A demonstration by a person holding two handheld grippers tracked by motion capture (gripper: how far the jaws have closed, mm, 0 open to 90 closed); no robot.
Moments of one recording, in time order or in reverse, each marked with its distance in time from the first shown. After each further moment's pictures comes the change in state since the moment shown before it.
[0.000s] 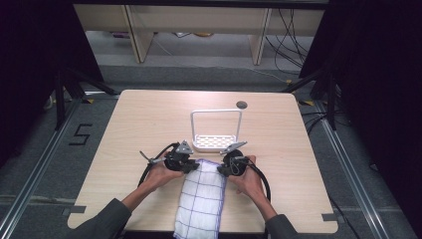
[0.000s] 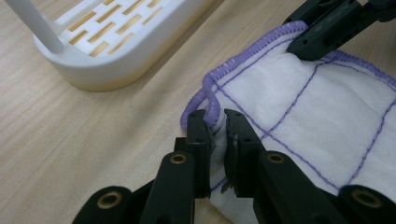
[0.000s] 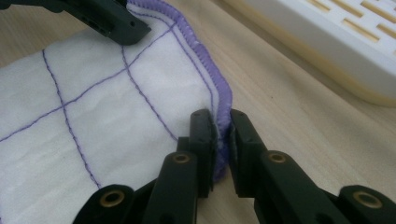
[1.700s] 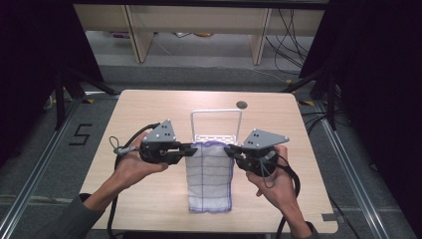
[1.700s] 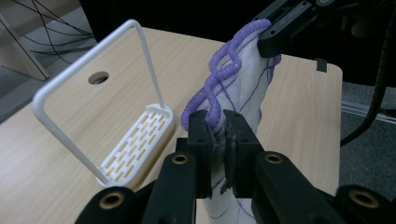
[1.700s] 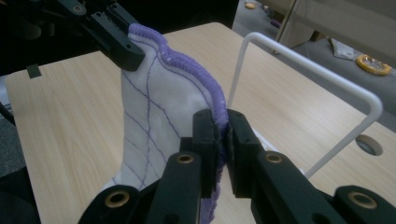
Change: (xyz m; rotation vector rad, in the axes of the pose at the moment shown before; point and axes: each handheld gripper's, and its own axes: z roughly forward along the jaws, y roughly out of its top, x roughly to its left) left arm -0.054 0.084 -0.160 -0.271 -0.052 0.154; right arm 0.050 0.030 -0.175 -0.408 -0.041 -0.199
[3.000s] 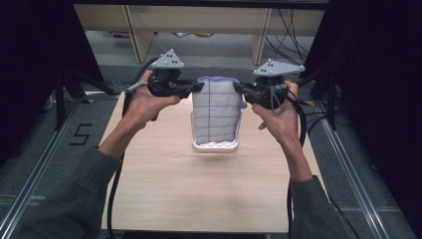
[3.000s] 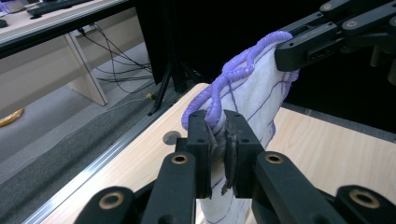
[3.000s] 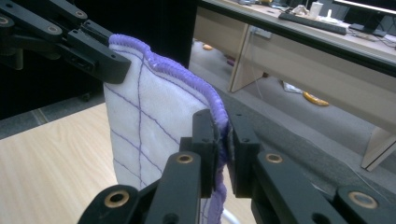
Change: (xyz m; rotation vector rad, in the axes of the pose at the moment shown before) left arm 0.084 0.107 0.005 -0.099 0.184 -0.060; right arm -0.092 0.098 0.005 -0.135 -0.137 0.061
